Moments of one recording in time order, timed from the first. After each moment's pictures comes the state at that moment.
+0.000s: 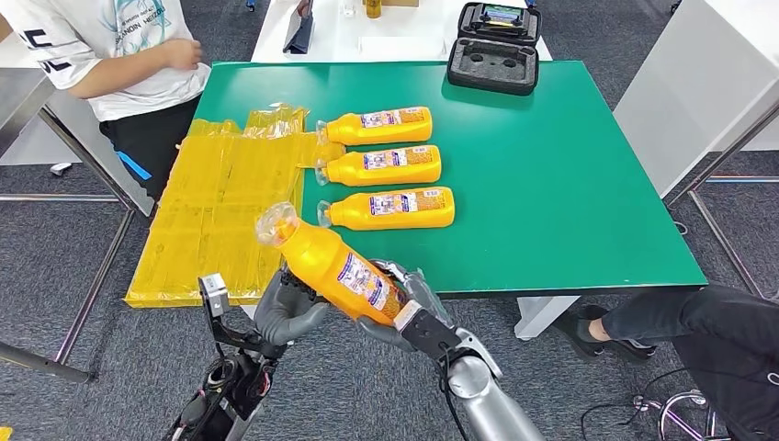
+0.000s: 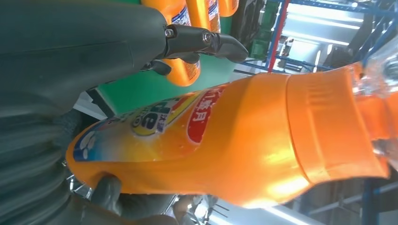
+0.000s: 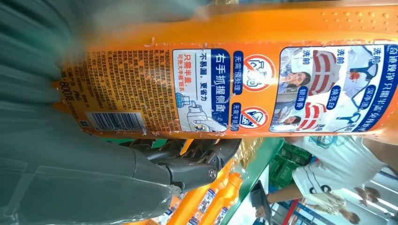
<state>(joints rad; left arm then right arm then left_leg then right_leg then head) -0.23 -0.15 -0.30 -1.03 0.06 -0.33 -0.54 -0.20 0.14 0.33 -1.08 0.30 0.06 -0.62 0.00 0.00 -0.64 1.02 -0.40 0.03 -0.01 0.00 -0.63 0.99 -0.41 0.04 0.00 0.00</state>
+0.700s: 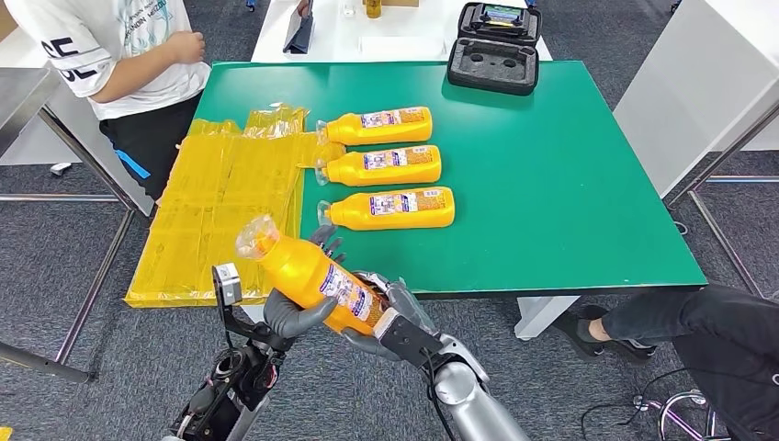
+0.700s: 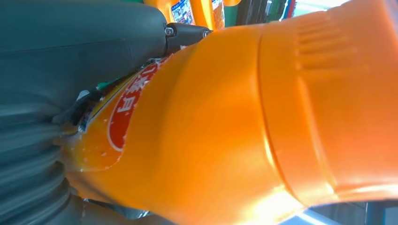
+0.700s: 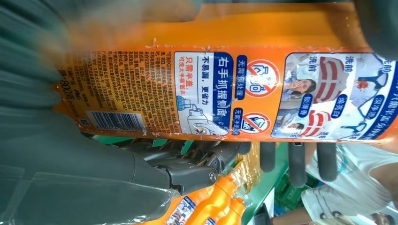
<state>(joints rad) -0.28 -0.16 -0.31 -0.97 0.07 -0.34 -0.52 -0.20 0.17 0.35 -1.05 0.35 0.08 -0.59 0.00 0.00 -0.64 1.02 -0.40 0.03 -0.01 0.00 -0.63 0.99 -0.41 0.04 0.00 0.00</state>
